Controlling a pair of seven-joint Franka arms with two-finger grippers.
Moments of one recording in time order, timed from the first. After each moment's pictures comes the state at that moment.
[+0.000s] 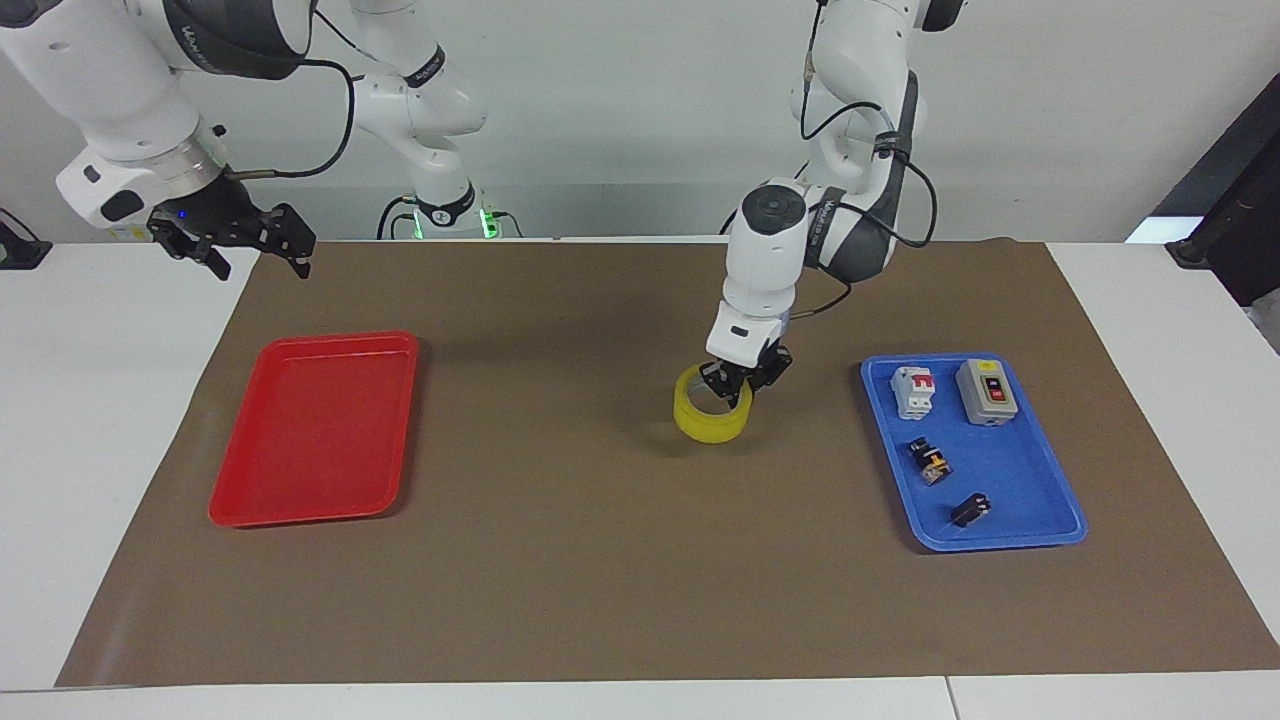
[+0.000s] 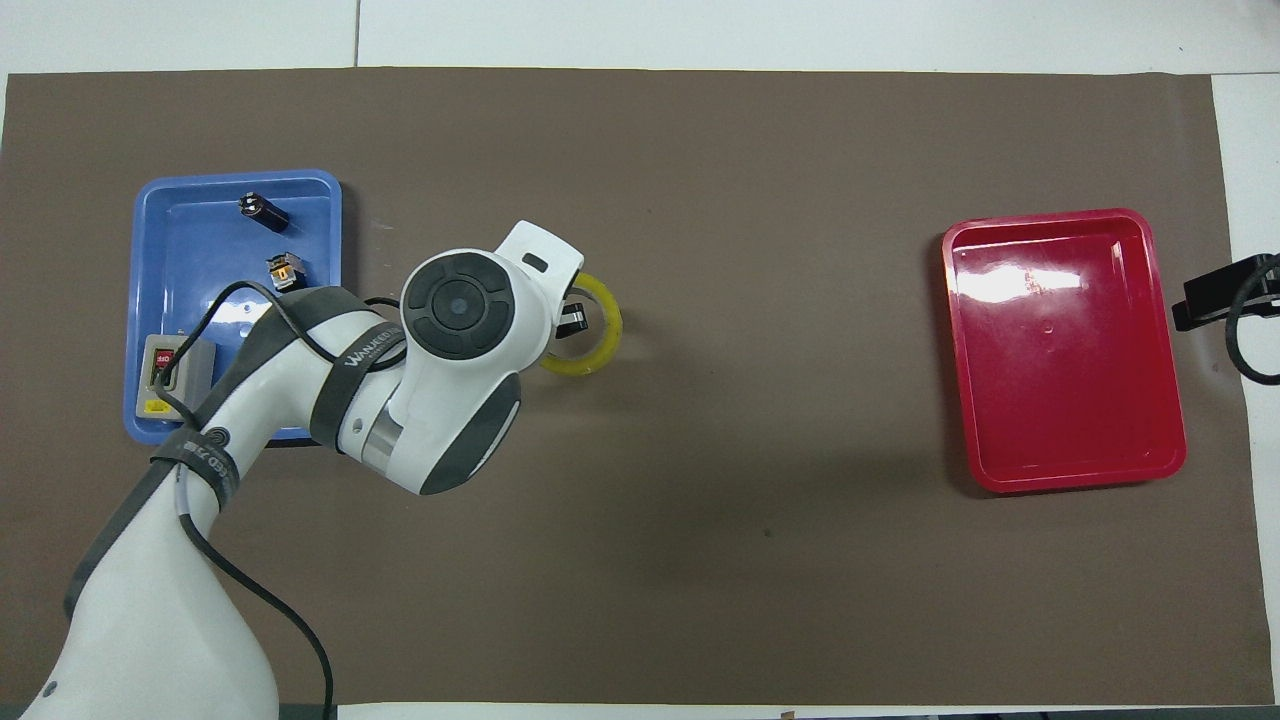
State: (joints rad) left arm -0.61 0.25 0.00 -1.91 0.09 2.25 -0.81; right arm -0.05 0.02 -0.06 -1.56 -0.02 1.47 -0.10
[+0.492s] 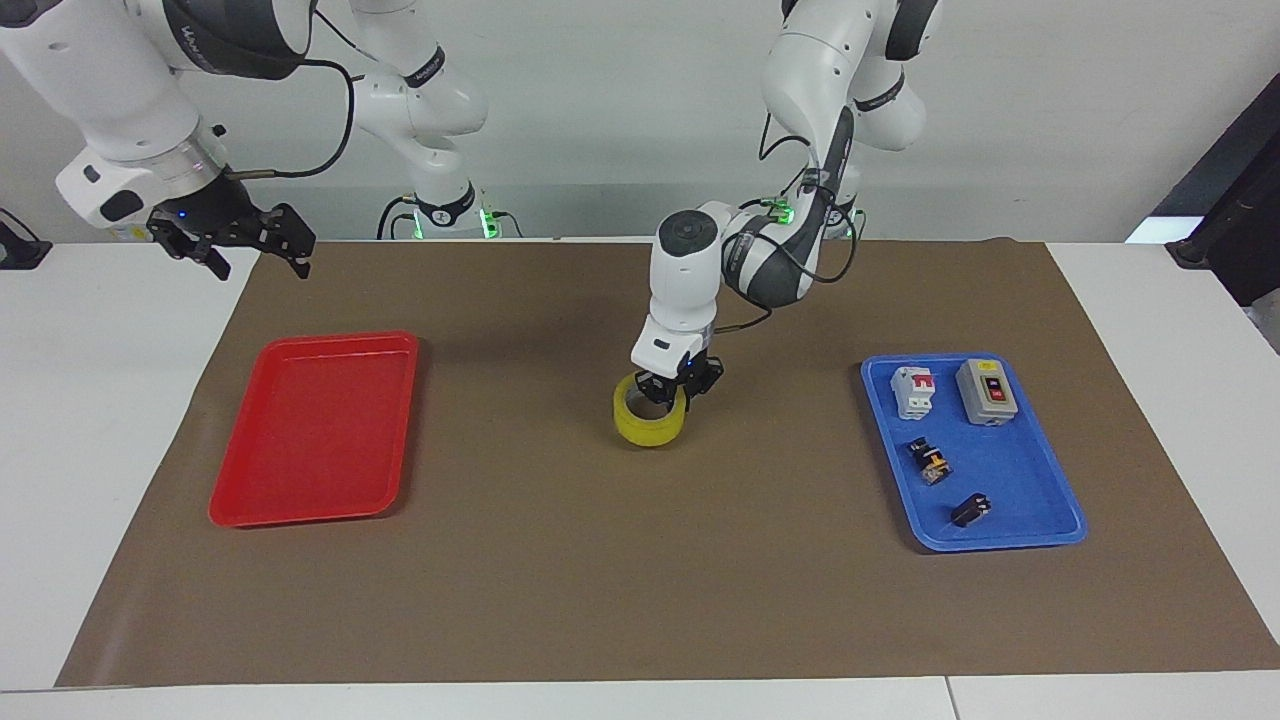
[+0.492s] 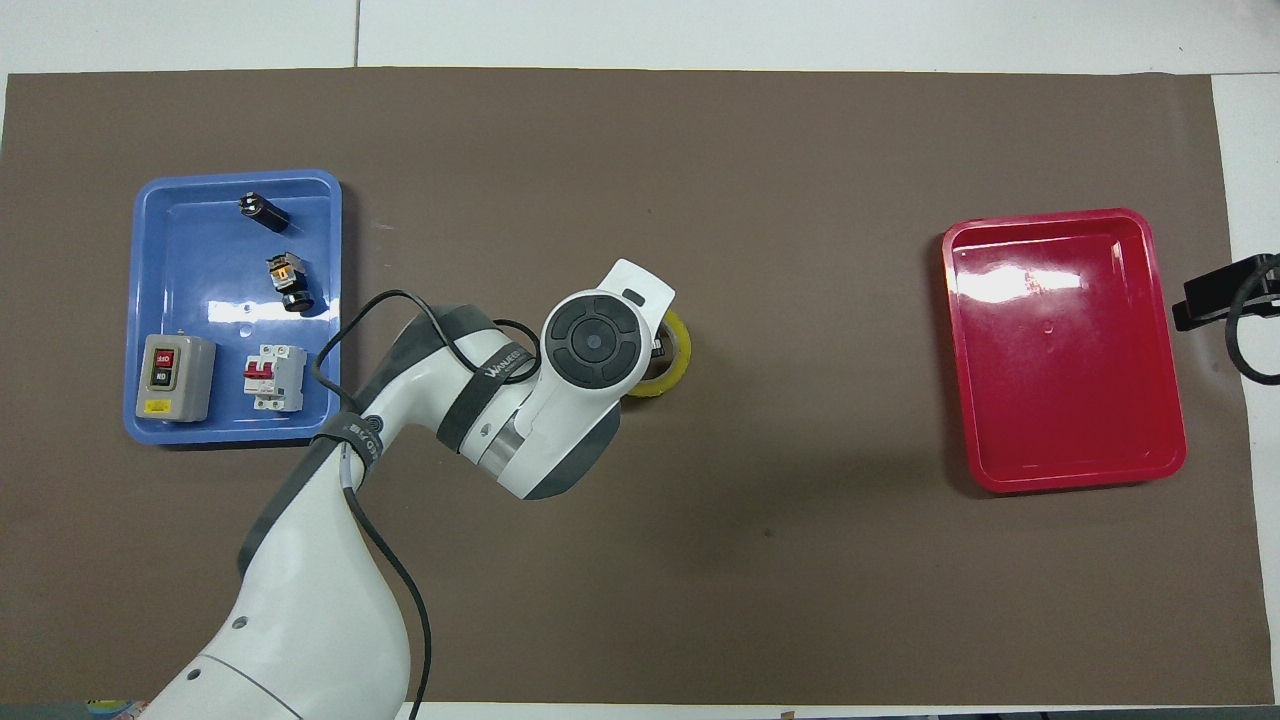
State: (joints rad) left arm -0.72 0.43 0.00 -1.84 0.09 2.31 -0.90; right arm -0.05 0.02 -0.06 -1.56 -0.02 1.47 -0.10
